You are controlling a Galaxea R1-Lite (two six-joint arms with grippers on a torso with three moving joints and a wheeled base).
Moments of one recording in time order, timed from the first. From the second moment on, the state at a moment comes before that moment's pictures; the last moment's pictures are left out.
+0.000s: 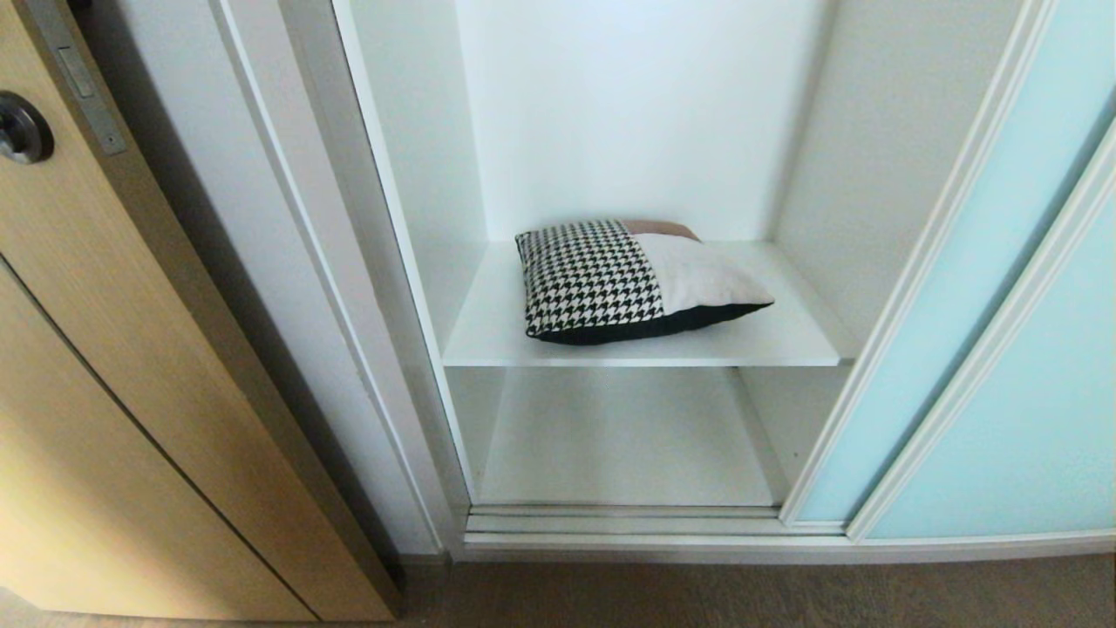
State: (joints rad) left arm 0.02 0.00 0.00 0.00 0.00 -0.01; right arm -0.47 0.76 -1.15 0.40 -0.22 0.16
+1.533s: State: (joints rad) left arm 0.02 0.00 0.00 0.00 0.00 -0.01; right arm -1.06 1.45 -1.22 0.23 0.93 0.14
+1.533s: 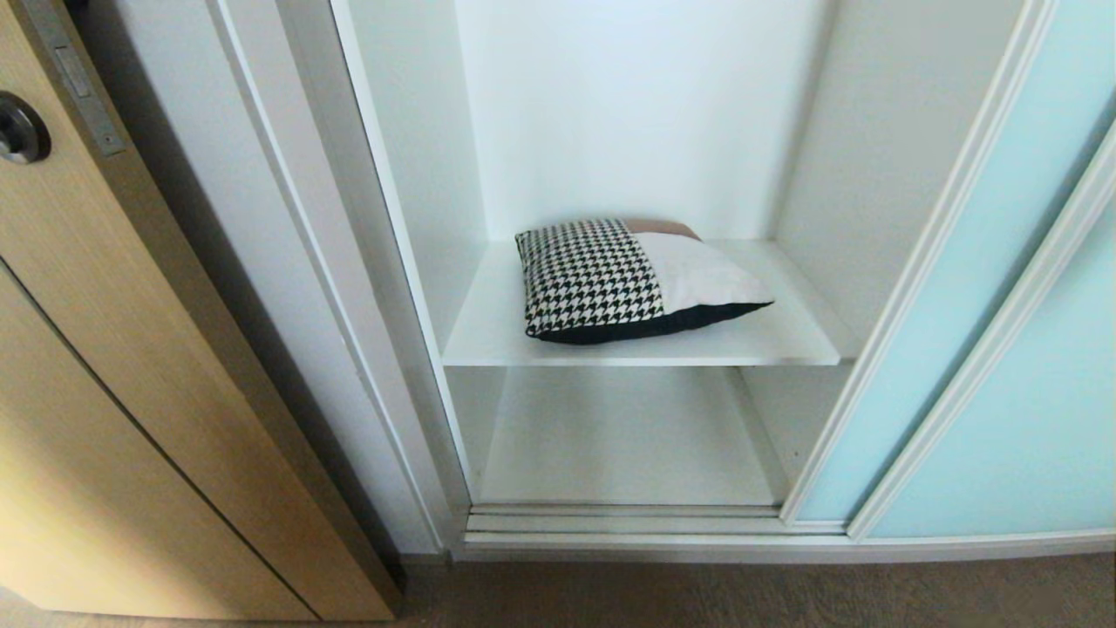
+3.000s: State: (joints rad) left arm 0.02 0.00 0.00 0.00 0.00 -0.01; right arm -0.82 1.52 -1.23 0.22 0.93 0.19
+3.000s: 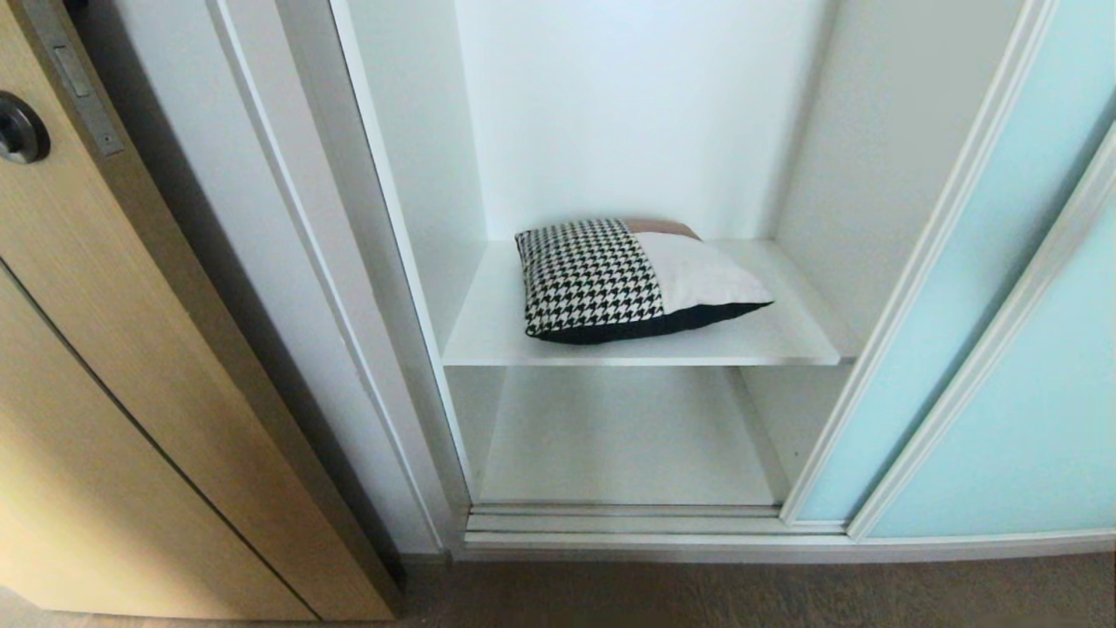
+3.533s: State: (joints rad) left arm 0.02 0.00 0.00 0.00 0.00 -0.01; right arm -0.80 1.64 -1.32 0.22 0.91 0.19
